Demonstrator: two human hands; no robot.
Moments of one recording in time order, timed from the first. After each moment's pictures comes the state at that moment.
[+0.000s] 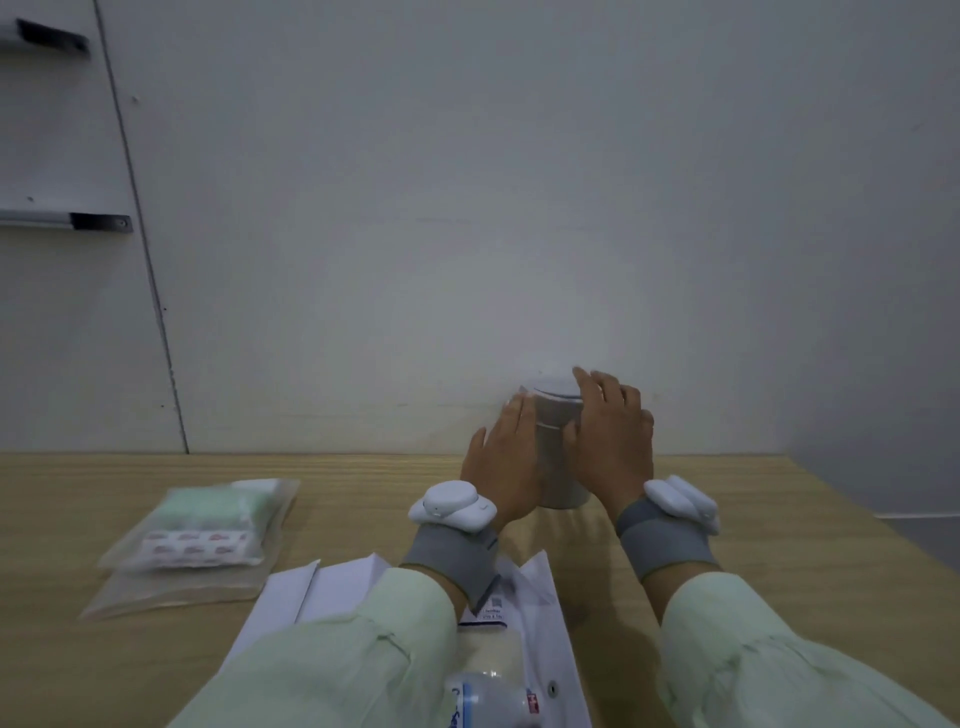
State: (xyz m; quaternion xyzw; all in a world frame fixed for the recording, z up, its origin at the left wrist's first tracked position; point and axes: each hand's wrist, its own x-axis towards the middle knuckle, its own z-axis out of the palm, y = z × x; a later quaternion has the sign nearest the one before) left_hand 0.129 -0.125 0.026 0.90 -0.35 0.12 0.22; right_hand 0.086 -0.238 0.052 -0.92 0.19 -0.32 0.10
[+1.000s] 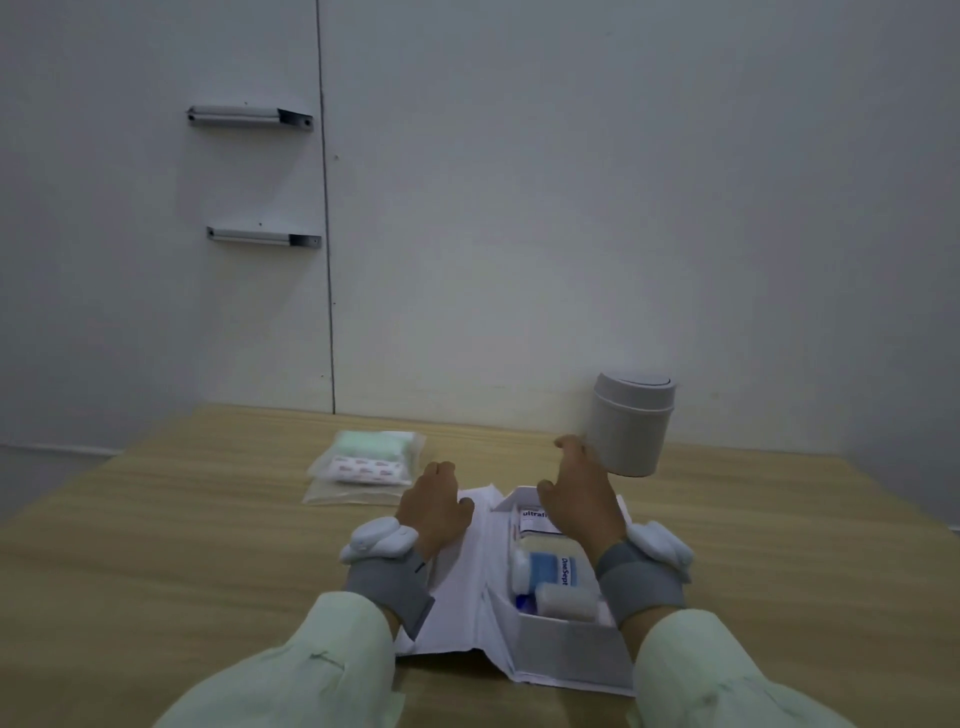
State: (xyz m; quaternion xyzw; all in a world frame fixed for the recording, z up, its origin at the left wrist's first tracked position) left_hand 0.065 0.078 -0.014 0.95 -0.15 0.03 0.26; right_hand 0.003 -0.074 0.023 -0.93 0.13 -0.18 0.30
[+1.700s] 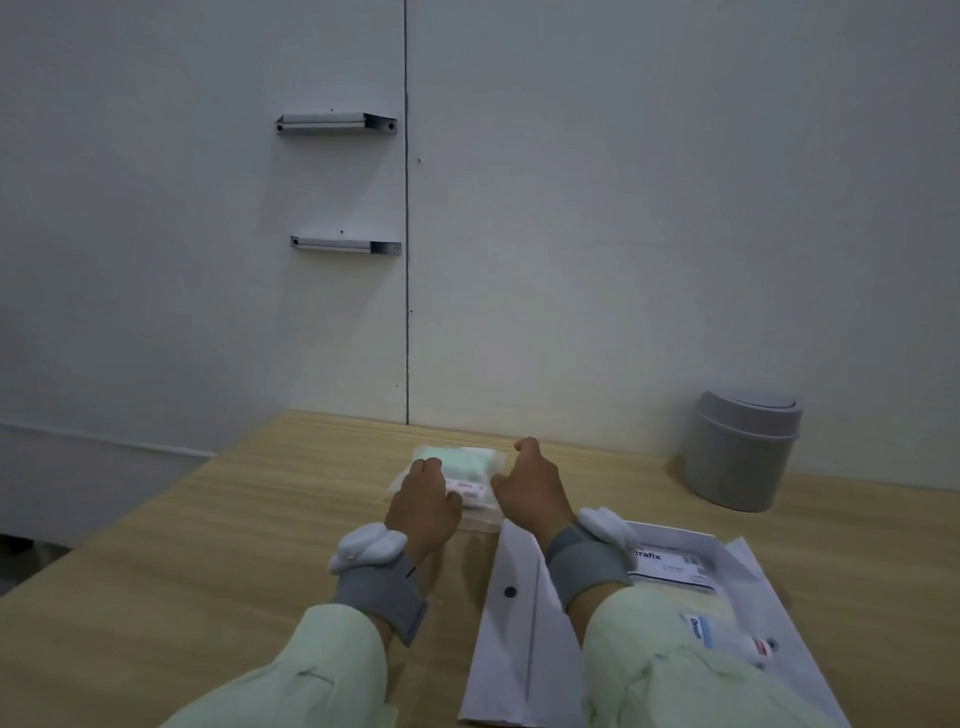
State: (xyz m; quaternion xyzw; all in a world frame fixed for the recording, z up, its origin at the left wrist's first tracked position) left_hand 0.124 0.175 -0.019 0.94 -0.08 0.09 0.31; right_hand 0.093 0.045 0.025 -0.91 0.08 -0.08 0.41
